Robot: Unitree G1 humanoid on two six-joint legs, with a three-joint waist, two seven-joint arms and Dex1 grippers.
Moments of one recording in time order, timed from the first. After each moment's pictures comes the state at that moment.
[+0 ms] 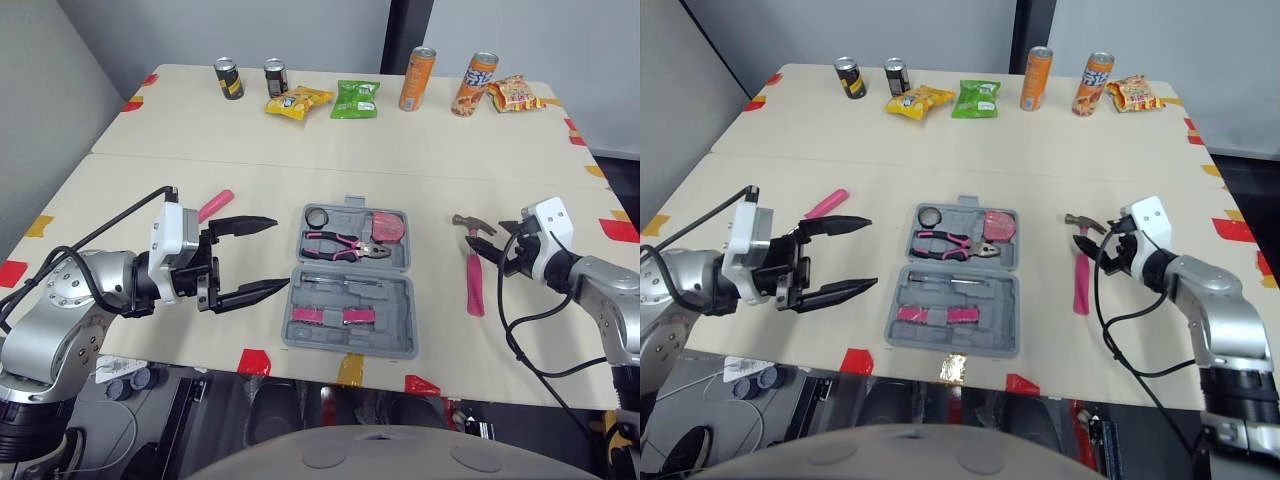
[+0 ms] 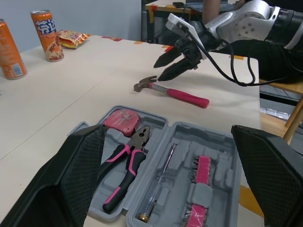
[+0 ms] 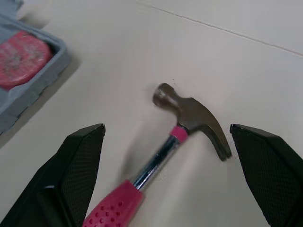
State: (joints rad) left arm 0.04 0.78 0.24 -0.52 -0.71 0.37 -1.12; right arm -0.05 -0.61 -0.30 -0.15 0.33 0.66 0.63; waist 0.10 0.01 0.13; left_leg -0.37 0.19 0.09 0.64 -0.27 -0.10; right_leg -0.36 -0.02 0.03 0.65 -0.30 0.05
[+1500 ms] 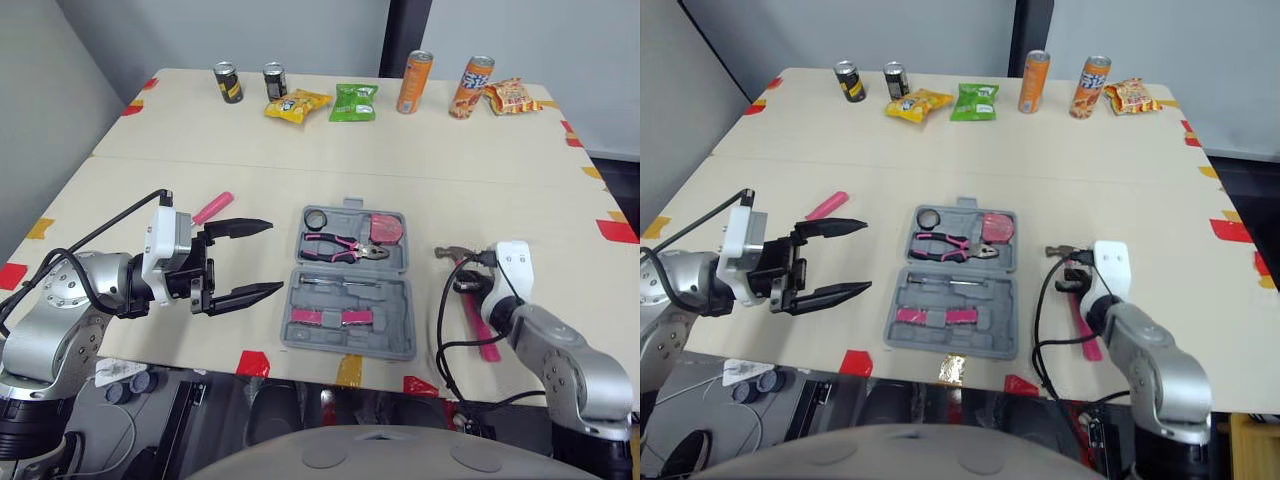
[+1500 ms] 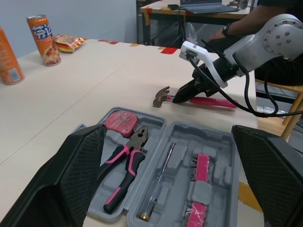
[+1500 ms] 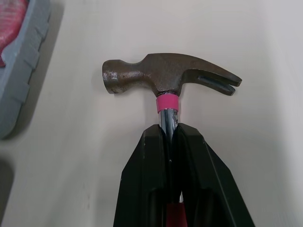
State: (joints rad) left arm 0.04 0.78 0.23 -0.47 -0.70 0.30 -1.17; right arm 0.14 -0.22 -0.25 -0.57 0.34 1.04 0.13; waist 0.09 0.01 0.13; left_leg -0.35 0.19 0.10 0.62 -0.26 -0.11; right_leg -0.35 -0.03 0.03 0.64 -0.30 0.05
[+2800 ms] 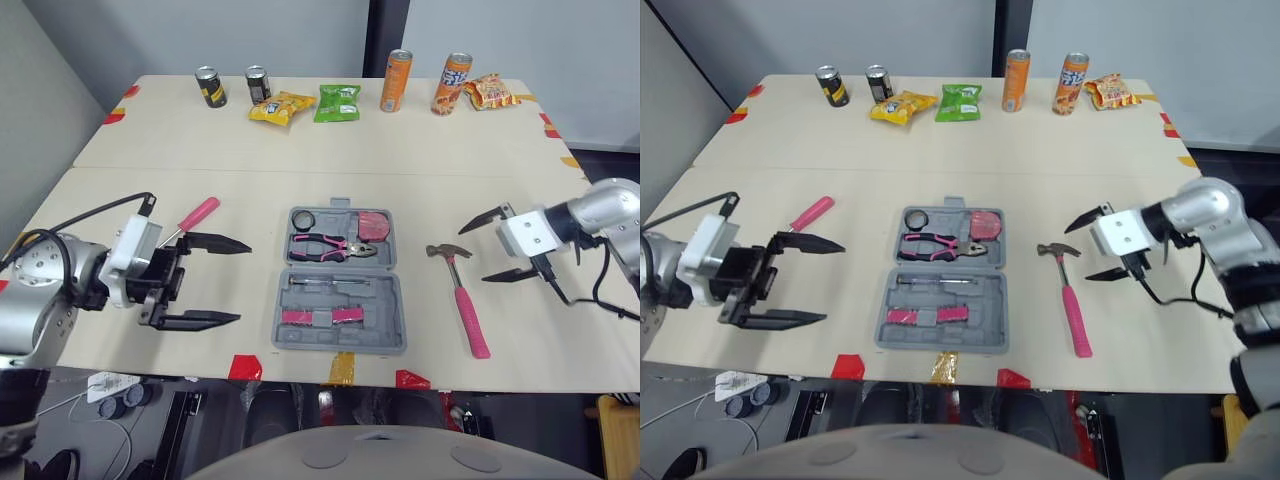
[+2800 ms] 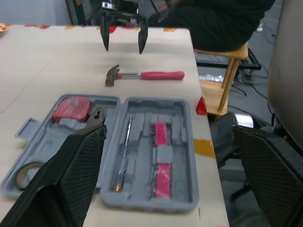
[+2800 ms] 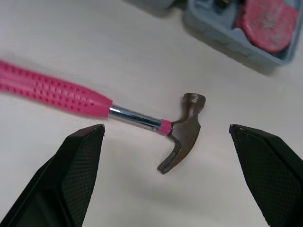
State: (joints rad) left arm -0.04 0.96 0.22 -0.16 -0.73 0.14 -1.56; right arm -0.70 -0.98 0.38 0.61 0.06 -0.70 1.56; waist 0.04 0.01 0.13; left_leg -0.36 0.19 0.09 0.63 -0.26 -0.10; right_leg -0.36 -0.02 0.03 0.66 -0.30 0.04
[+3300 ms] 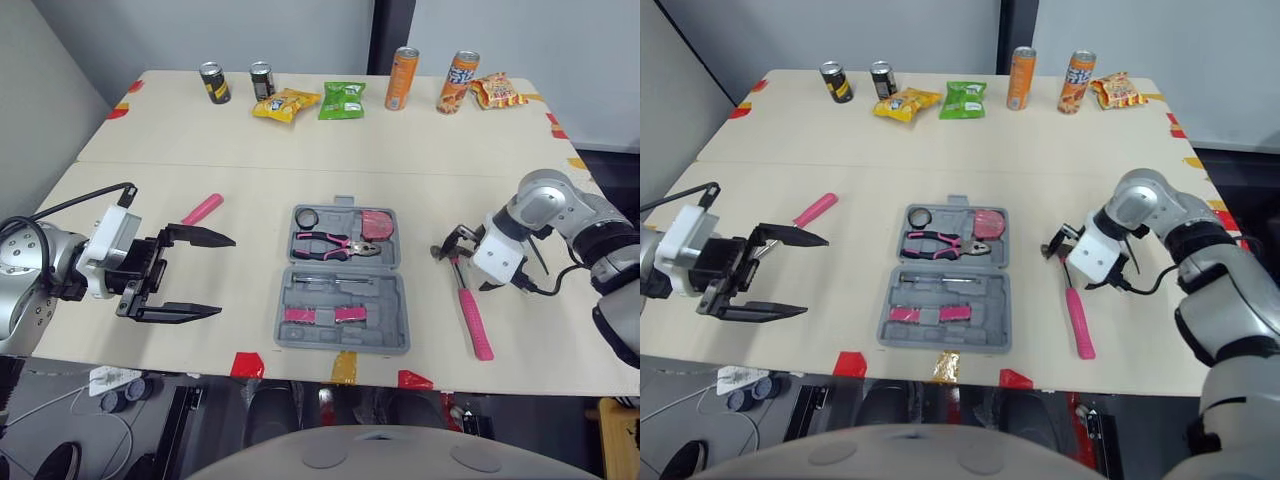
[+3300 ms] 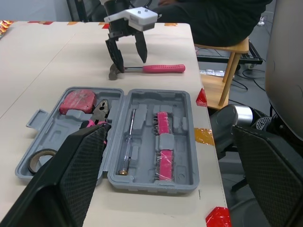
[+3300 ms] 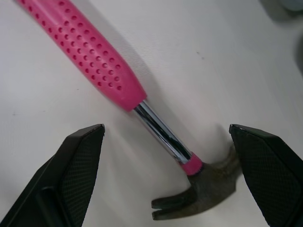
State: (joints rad) left arm -0.03 1.04 0.19 -0.11 -0.81 0.05 -1.57; right arm -0.94 -0.81 0.69 0.99 -0.19 -1.14 1.55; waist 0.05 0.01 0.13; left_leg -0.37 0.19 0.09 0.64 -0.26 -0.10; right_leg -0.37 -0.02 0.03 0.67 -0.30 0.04
